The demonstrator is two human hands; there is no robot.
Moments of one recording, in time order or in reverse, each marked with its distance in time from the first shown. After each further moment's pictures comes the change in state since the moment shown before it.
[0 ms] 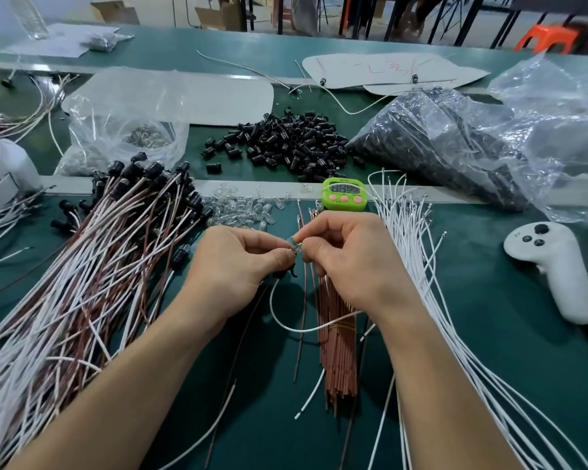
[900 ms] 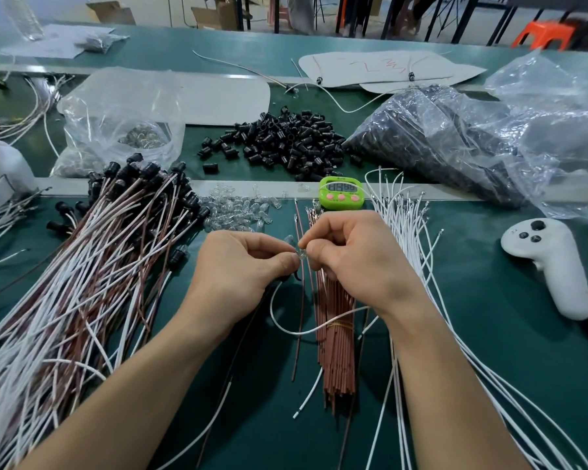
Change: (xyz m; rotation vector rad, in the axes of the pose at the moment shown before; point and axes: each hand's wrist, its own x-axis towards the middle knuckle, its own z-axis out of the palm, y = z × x) left_hand -0.006 0.001 0.010 0.006 0.024 0.026; right_hand 0.003 0.003 -0.009 -0.021 -0.069 0.046
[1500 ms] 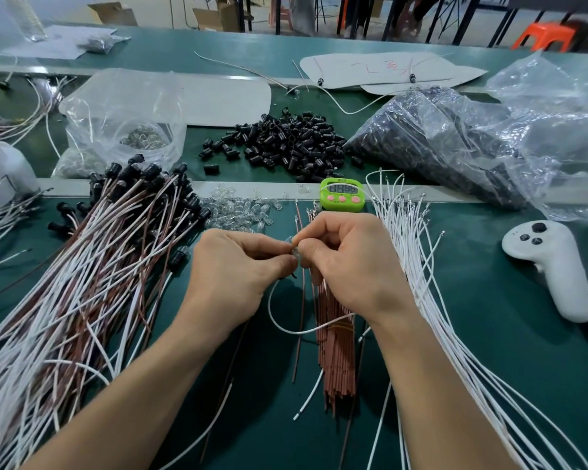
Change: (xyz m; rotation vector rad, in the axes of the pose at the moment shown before) left_hand -0.005 0.006 0.000 -0.022 0.068 0.050; right_hand -0.006 -0.007 0.010 0.002 0.100 -0.072
